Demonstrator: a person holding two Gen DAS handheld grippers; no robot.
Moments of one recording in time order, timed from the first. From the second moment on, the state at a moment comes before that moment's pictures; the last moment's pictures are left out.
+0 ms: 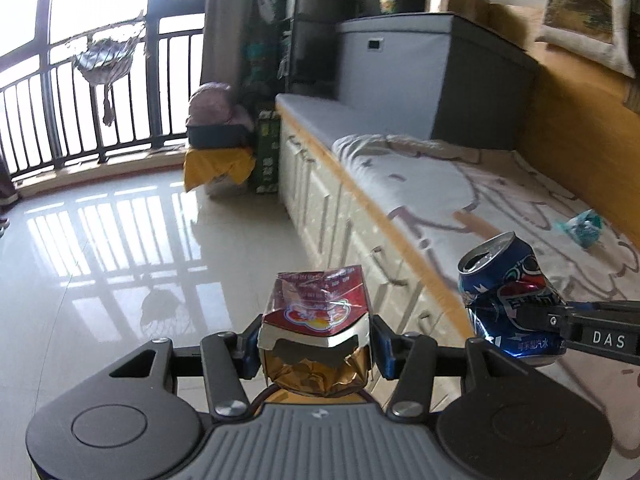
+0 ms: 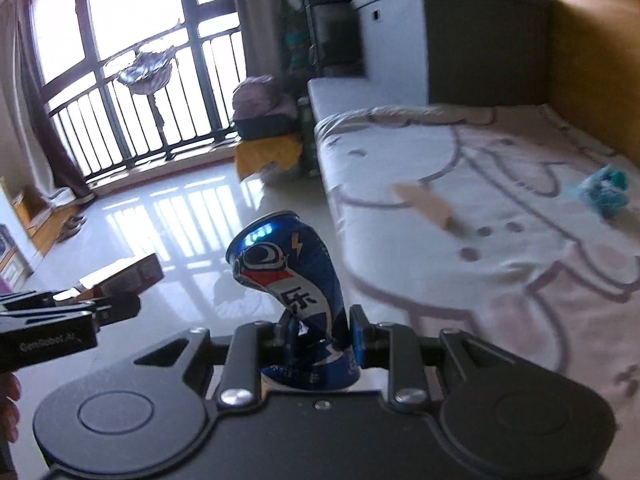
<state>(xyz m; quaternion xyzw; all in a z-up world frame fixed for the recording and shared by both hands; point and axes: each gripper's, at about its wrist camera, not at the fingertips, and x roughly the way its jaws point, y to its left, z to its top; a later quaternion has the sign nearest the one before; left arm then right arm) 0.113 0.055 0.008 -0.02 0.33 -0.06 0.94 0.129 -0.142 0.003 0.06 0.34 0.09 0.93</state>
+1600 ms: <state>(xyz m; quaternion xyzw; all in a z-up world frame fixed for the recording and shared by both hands) 0.187 0.106 -0.222 -0.05 0.56 -0.04 0.83 0.266 -0.047 -0.246 0.10 0.66 0.14 0.74</state>
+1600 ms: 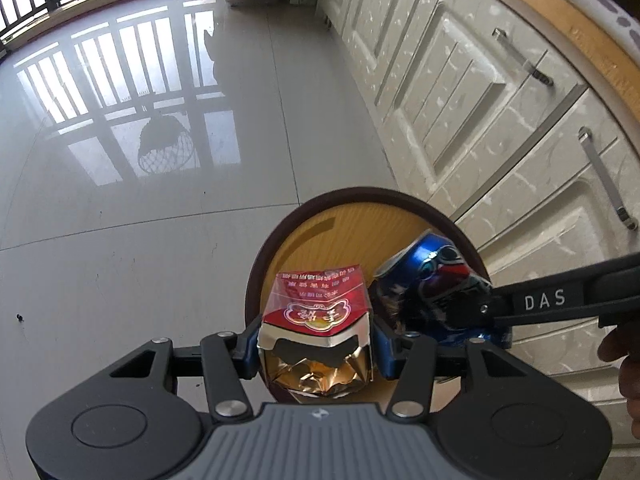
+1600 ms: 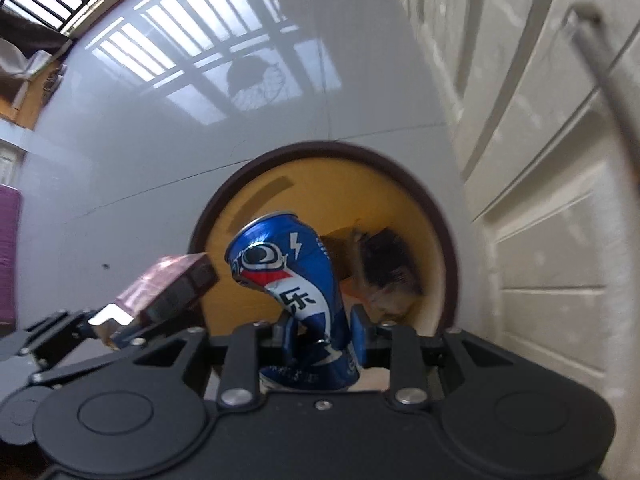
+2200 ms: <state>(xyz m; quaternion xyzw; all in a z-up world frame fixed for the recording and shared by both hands) 0.212 0.102 -0.237 -0.07 0.56 -0.04 0.83 0.253 -0.045 -0.261 -0.04 0.70 0.16 0.69</state>
